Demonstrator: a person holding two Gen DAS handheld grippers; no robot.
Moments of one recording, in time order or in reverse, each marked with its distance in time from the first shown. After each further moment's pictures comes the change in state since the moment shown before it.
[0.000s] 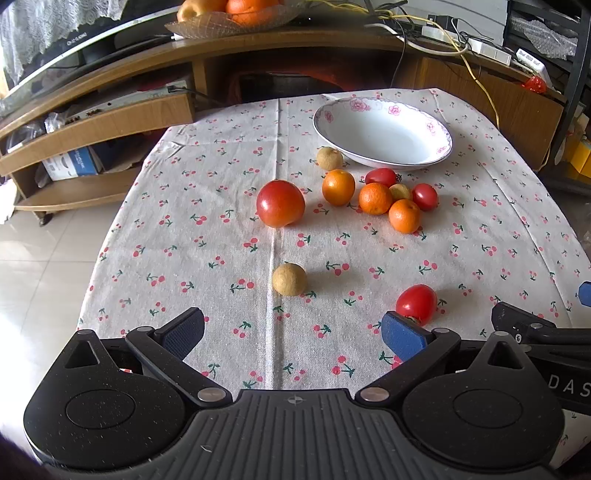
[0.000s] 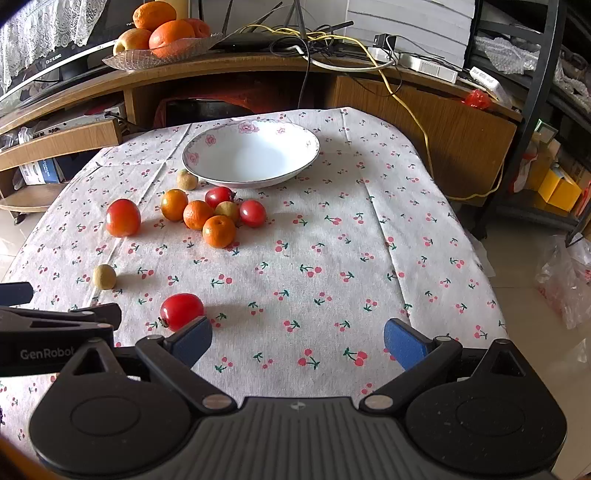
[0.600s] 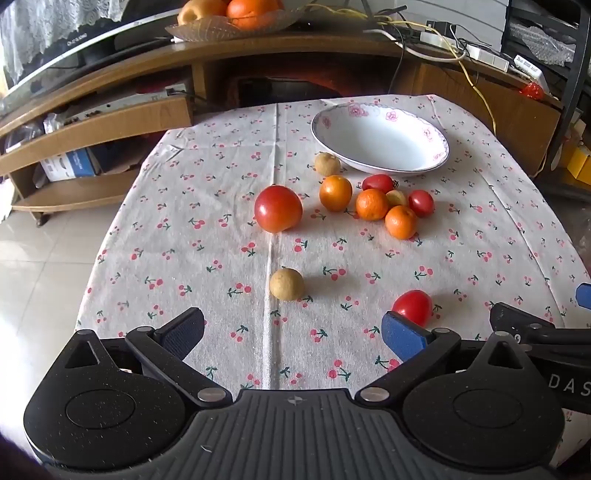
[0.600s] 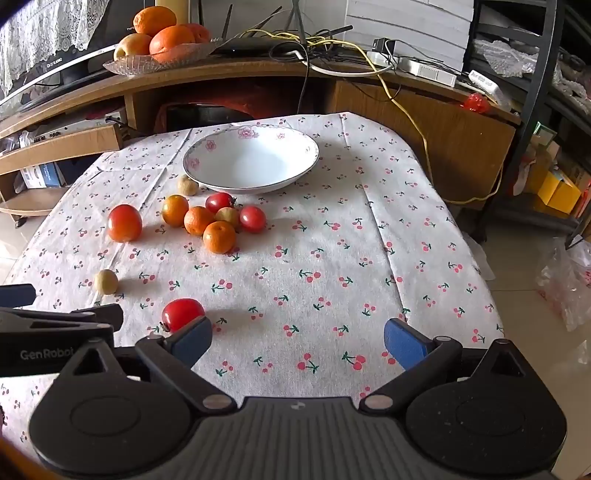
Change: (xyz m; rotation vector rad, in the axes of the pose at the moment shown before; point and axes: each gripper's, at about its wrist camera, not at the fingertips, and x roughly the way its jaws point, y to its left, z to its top) left arm -0.006 -0.002 0.006 -0.009 -0.015 -0.012; right arm -0.003 -0.001 0.002 0.000 -0.005 0.001
